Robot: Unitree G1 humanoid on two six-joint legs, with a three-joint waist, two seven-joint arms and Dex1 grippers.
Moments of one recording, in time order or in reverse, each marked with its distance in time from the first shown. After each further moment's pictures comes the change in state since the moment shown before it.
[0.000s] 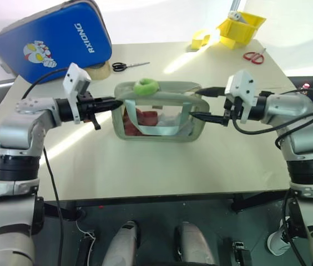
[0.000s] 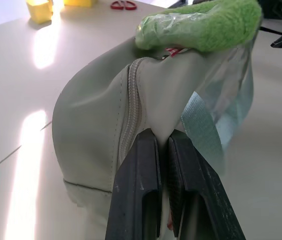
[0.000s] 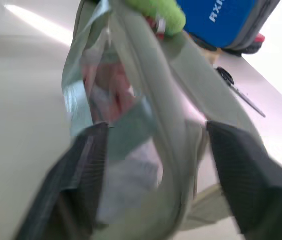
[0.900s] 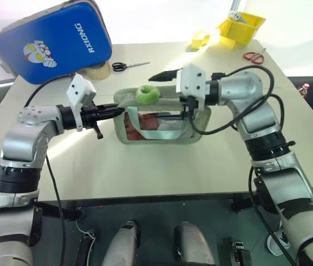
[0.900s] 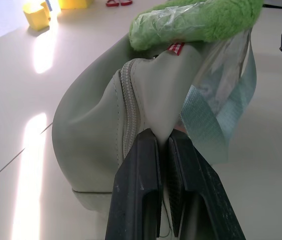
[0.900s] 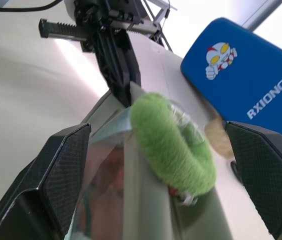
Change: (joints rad) left arm 0.069 0.003 -0.018 -0.059 0.042 -0.116 0.030; right arm -0.266 0.252 0.205 0.242 -0.160 -0.314 0.050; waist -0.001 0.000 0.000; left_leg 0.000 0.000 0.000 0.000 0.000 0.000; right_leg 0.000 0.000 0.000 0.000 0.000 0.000
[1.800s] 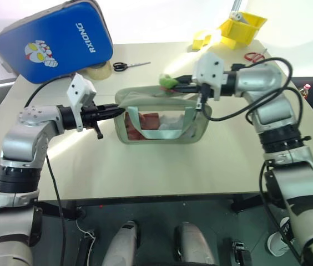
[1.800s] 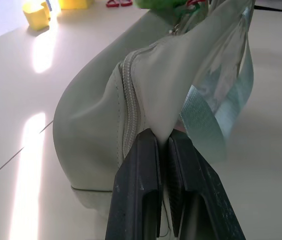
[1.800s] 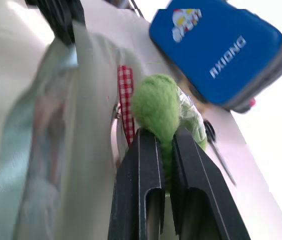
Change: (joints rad) left arm 0.000 0.000 0.000 0.000 -0.010 0.005 0.001; right arm -0.020 -0.138 -0.054 0.139 -0.057 -0.072 -0.017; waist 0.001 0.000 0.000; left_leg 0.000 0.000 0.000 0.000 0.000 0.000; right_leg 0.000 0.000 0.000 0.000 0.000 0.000
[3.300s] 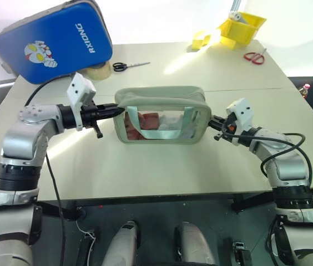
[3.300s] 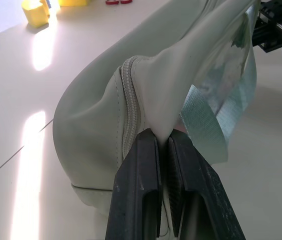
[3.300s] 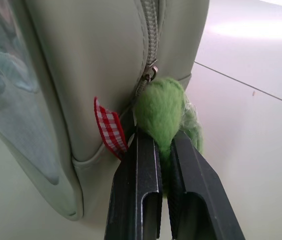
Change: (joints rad) left arm -0.017 0.011 -0.010 0.030 0.004 -0.004 -0.008; right arm 0.565 0.040 -0.264 -0.327 0.181 0.508 -0.396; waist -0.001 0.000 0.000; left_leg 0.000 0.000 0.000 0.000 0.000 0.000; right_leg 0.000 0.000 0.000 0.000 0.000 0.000
